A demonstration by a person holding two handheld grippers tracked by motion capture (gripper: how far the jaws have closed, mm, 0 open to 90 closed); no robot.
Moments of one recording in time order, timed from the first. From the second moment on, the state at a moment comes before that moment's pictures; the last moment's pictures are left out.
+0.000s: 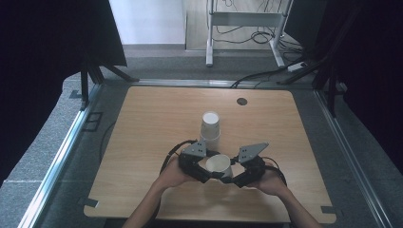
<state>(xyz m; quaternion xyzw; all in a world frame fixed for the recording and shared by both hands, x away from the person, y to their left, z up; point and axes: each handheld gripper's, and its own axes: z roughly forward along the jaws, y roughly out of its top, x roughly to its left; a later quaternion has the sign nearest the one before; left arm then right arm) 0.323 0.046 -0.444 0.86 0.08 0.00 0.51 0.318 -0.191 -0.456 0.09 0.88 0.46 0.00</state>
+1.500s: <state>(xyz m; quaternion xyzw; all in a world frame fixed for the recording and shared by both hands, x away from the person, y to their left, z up) 0.325 0.068 -0.434 0.89 0.13 0.07 0.44 0.317 -0.224 -0.475 0.19 0.89 0.41 0.05</state>
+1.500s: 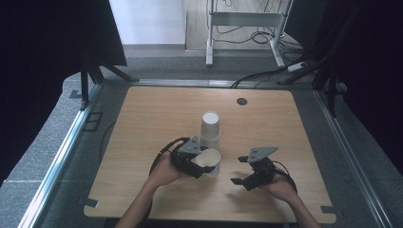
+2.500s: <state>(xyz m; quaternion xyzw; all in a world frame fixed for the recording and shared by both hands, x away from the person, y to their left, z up) 0.335 0.118 -0.436 0.89 0.23 0.15 0.37 0.311 -0.267 -0.509 0.28 0.88 0.37 0.11</state>
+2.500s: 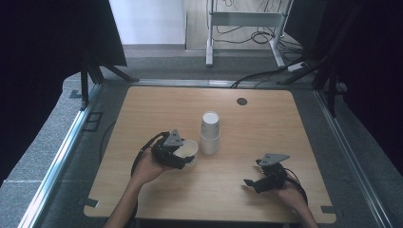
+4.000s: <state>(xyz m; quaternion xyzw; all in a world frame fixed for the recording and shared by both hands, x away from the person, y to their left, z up) 0.334 0.138 -0.448 0.86 0.30 0.15 0.39 0.309 -0.269 -0.517 0.29 0.88 0.36 0.11</state>
